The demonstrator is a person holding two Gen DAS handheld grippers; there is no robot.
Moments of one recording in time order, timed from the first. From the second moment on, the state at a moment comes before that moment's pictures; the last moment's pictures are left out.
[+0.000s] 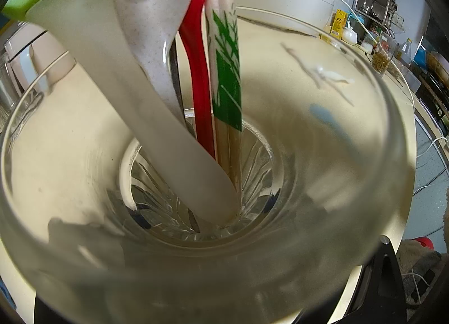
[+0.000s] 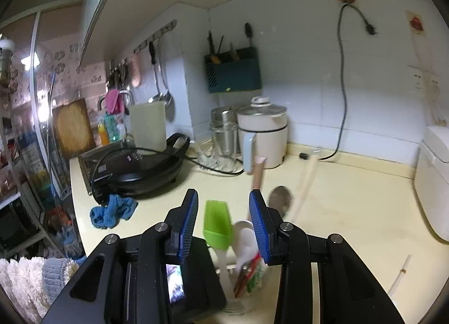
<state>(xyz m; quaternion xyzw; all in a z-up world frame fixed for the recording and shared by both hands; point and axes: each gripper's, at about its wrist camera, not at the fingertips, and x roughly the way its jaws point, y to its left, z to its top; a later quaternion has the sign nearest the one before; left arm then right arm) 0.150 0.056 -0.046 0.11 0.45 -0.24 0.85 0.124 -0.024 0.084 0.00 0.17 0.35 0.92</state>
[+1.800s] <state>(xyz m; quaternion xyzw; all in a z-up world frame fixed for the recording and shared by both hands) 0.151 0.059 -0.048 0.11 0.45 -0.24 0.85 0.082 -0.202 -0.077 0.06 0.33 0.14 0.93</state>
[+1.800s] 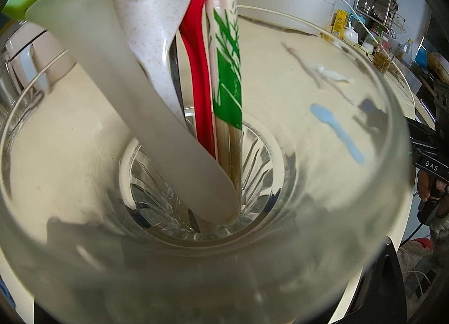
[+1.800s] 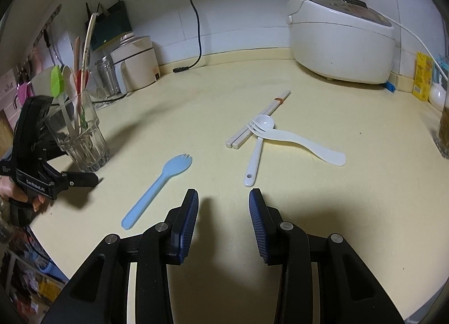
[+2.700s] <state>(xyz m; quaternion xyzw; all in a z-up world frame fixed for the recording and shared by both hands) 0.151 0.059 -0.048 0.11 0.45 -0.24 0.85 0.139 -0.245 -0.058 -0.05 0.37 0.07 0.92</state>
